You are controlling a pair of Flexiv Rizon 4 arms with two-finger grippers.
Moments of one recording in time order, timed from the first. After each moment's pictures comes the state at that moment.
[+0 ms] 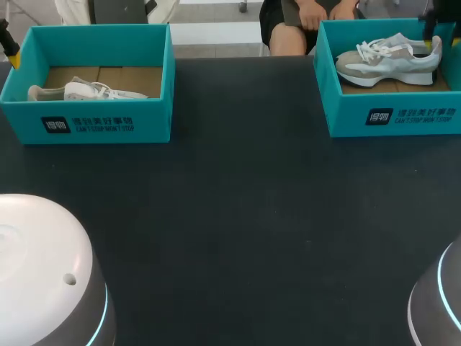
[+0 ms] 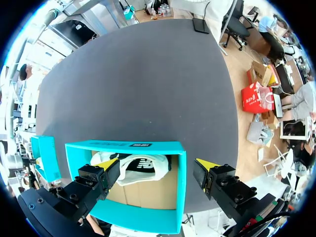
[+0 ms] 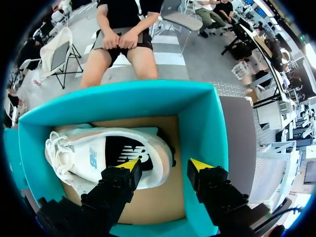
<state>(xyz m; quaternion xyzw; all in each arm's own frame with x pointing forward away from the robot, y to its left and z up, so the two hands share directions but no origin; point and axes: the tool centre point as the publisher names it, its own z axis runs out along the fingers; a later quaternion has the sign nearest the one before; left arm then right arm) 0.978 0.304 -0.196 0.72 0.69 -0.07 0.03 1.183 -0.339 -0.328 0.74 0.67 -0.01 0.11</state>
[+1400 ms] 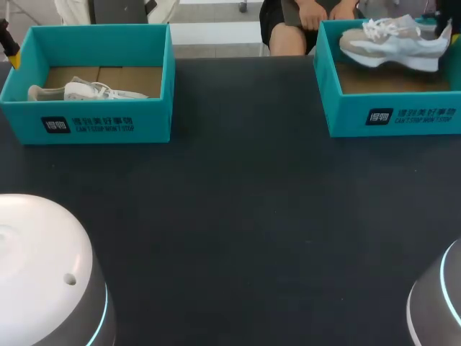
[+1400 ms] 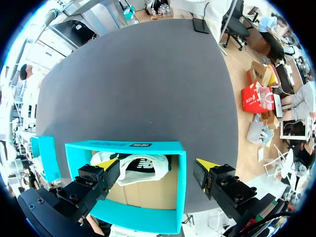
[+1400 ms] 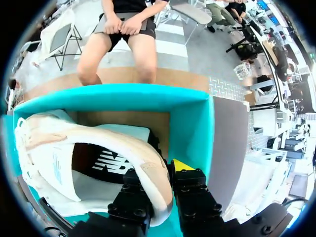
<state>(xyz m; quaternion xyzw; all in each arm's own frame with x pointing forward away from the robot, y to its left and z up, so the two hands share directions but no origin) 0.977 0.304 -0.196 0.72 0.69 -0.07 0.03 1.186 -0.360 -0.305 0.70 0.71 -0.08 0.09</state>
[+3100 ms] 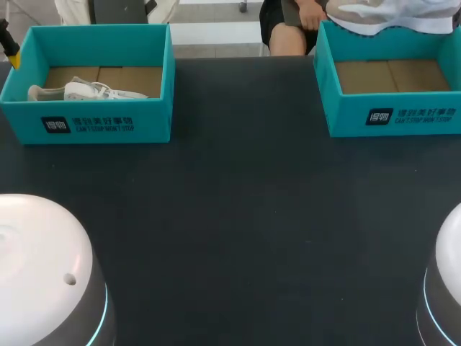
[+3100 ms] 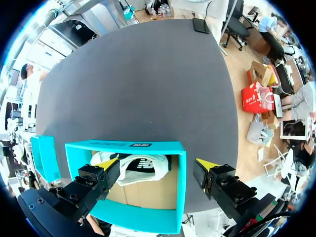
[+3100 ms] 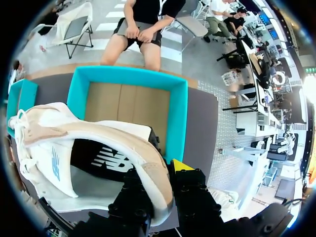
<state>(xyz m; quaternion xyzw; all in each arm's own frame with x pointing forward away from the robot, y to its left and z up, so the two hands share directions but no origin) 0.978 0.304 -0.196 0.72 0.69 -0.07 0.03 1.065 -0.272 -0.114 0.67 0.73 -0.11 0.13</state>
